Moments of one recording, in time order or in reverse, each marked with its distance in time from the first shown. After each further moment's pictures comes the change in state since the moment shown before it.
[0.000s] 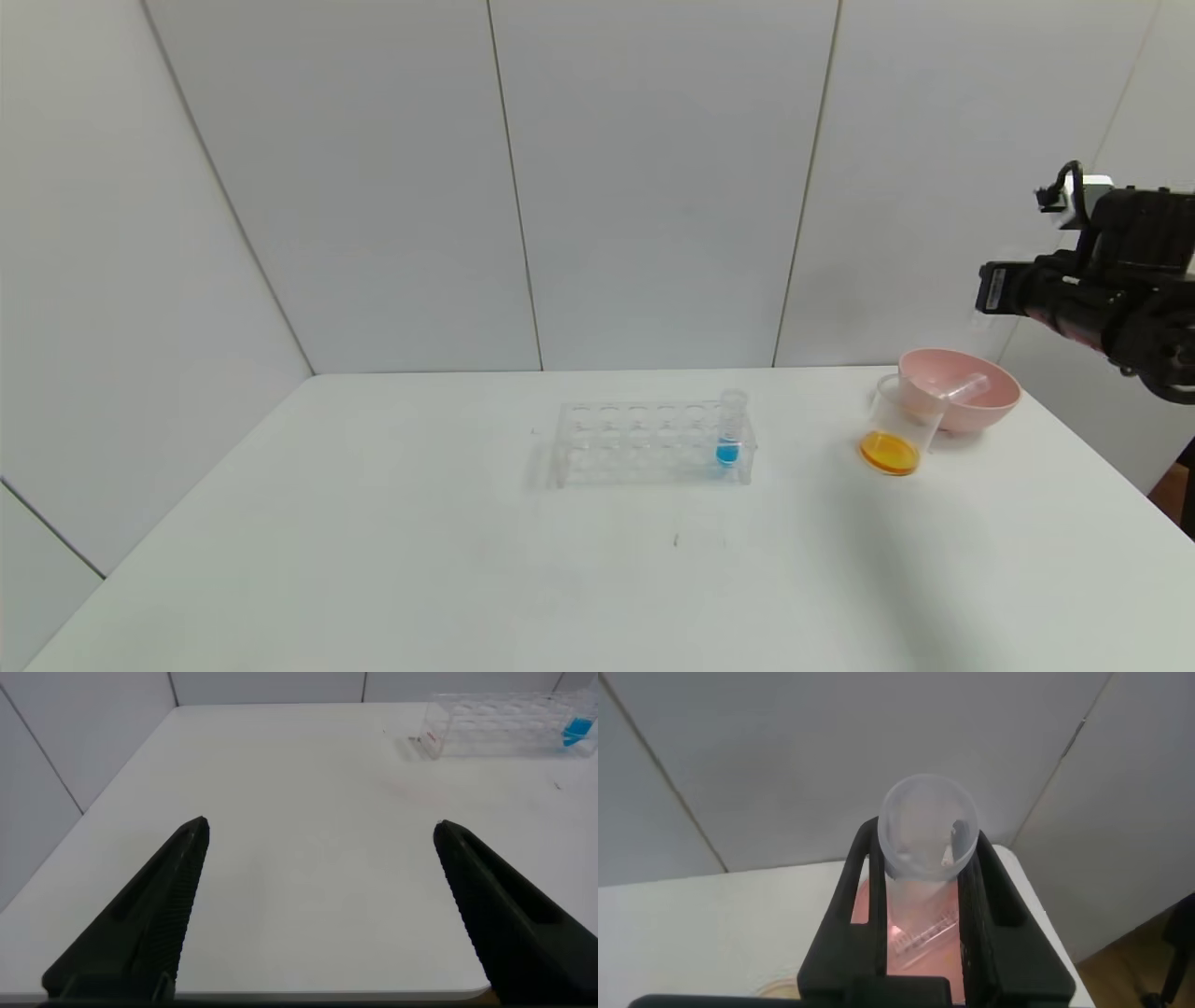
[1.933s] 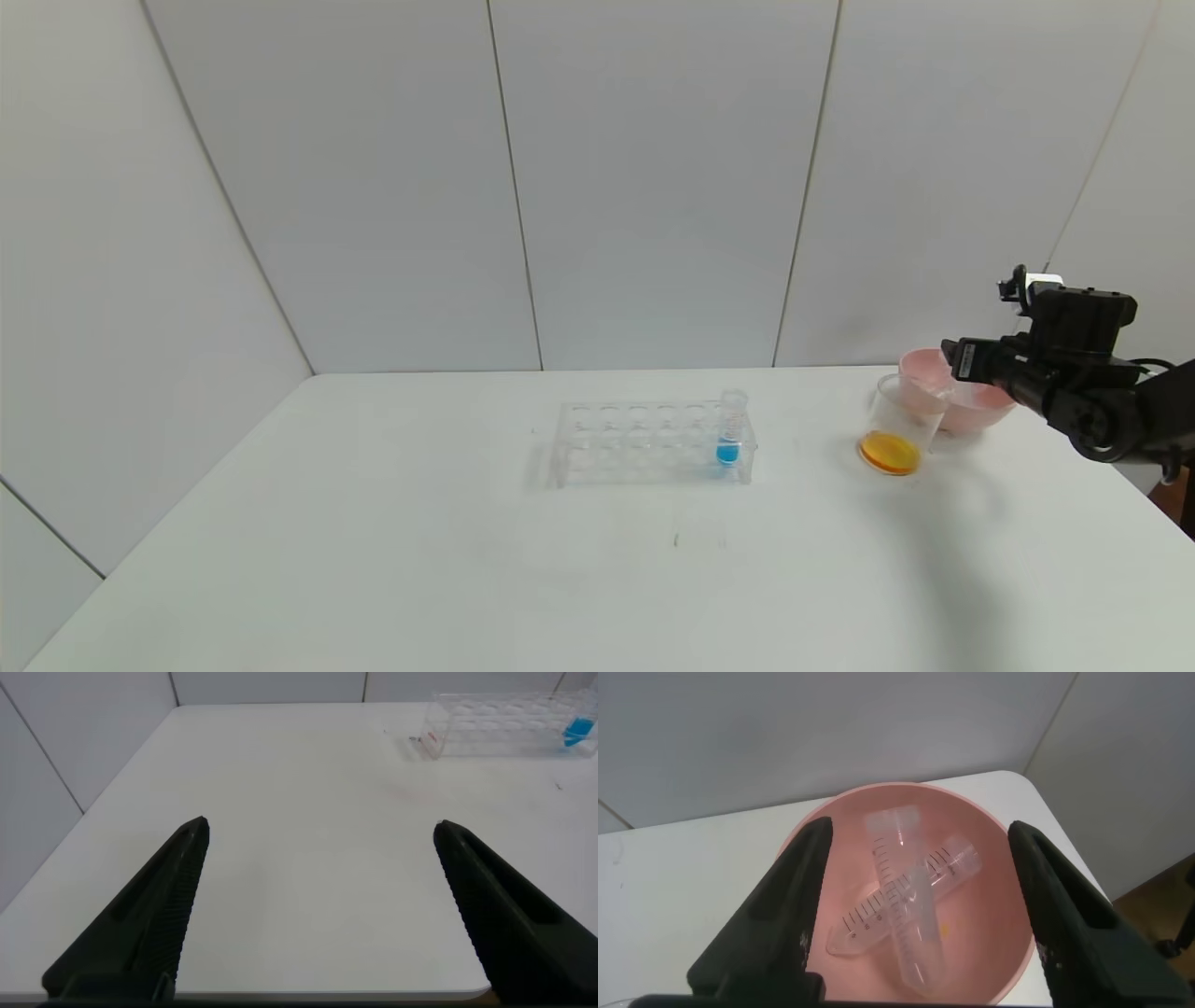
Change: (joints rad) left arm 0.000 0.000 0.000 0.000 0.000 0.000; right arm -0.064 0.226 0.054 -0.169 0.008 0.043
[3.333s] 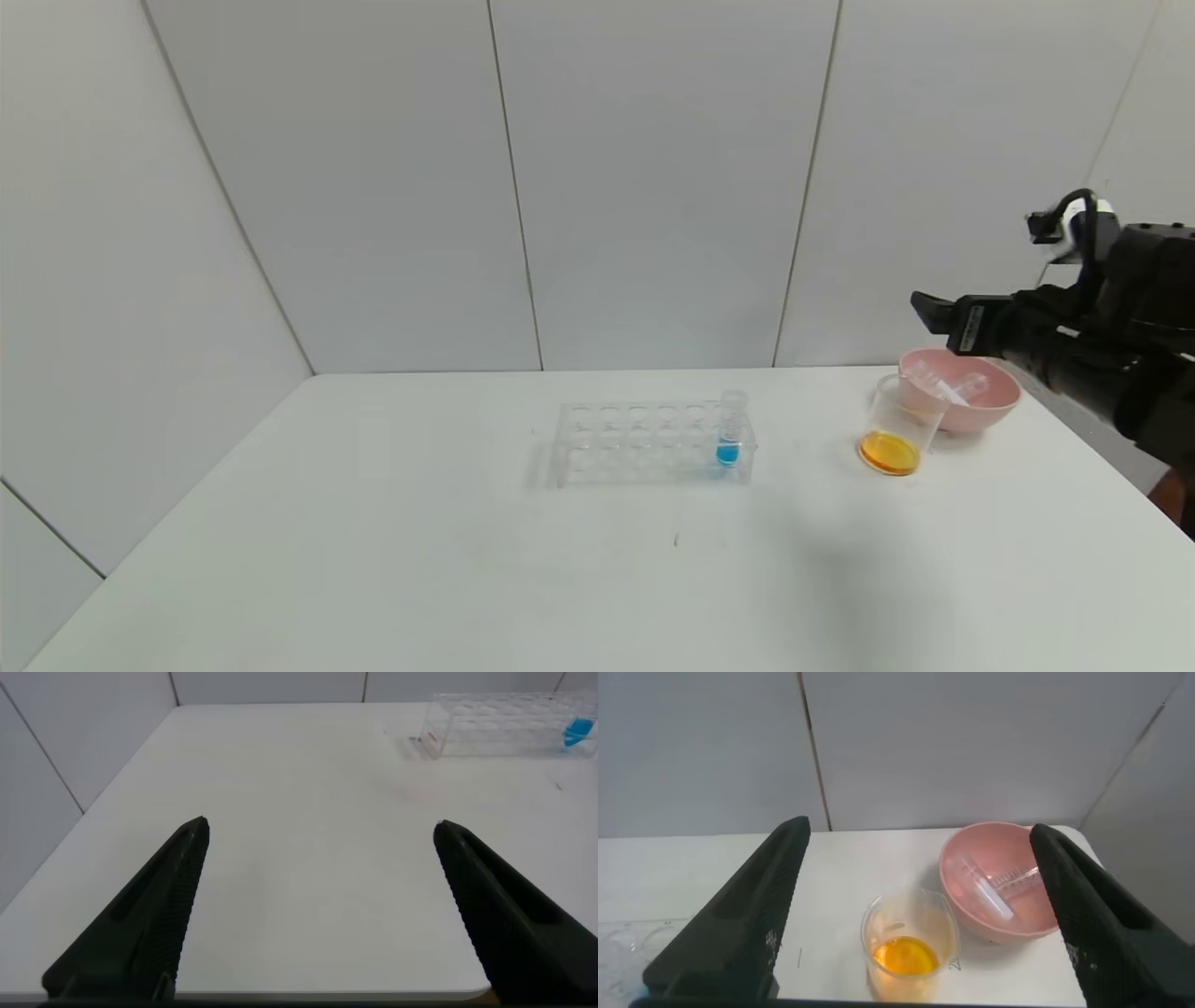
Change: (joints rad) left arm 0.000 0.000 0.000 0.000 0.000 0.000; right arm 0.246 -0.468 0.324 -0.001 -0.046 0.006
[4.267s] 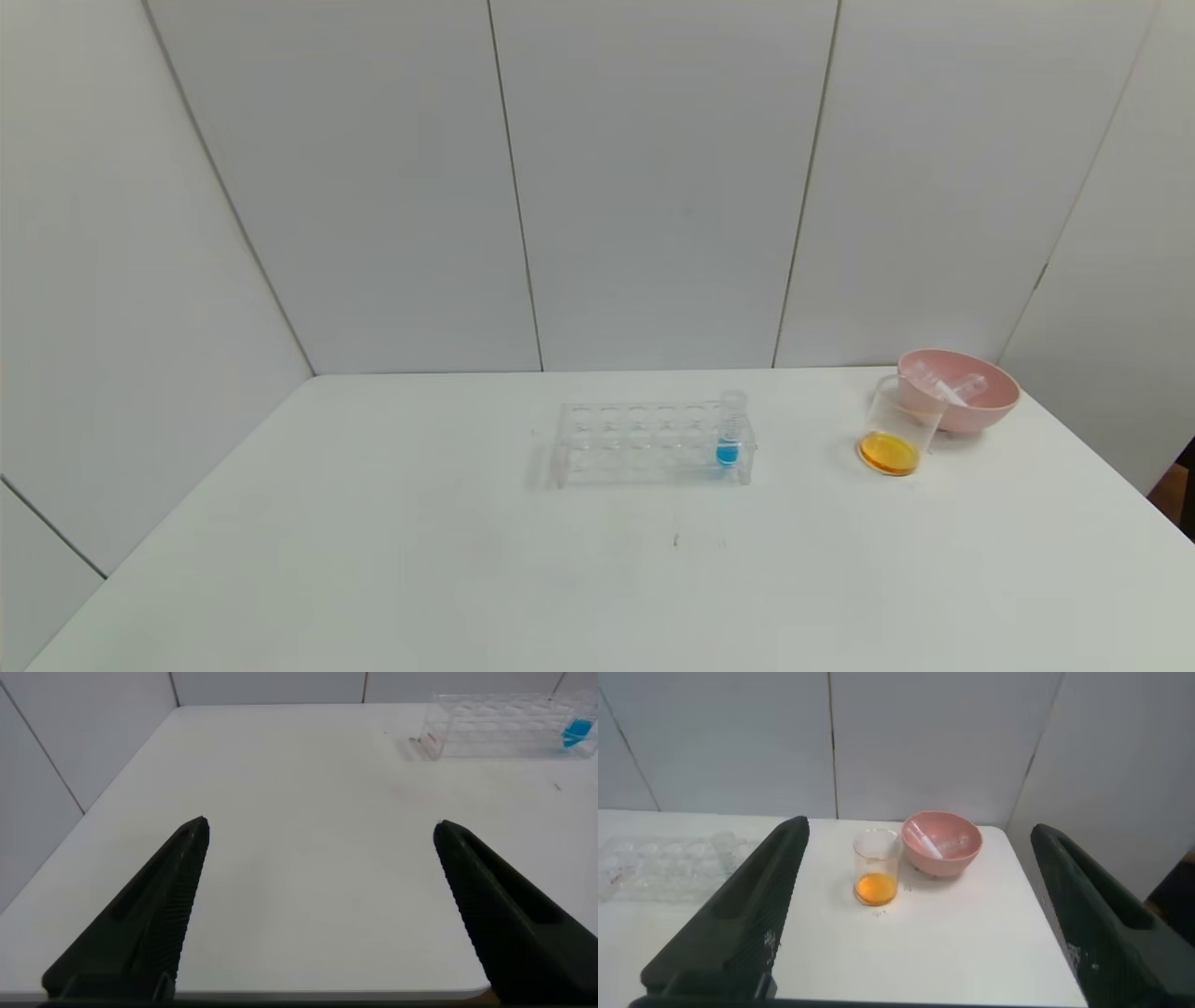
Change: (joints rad) left arm 0.000 0.000 0.000 0.000 0.000 0.000; right arm 0.019 -0.938 0.335 0.447 0.024 -0.081
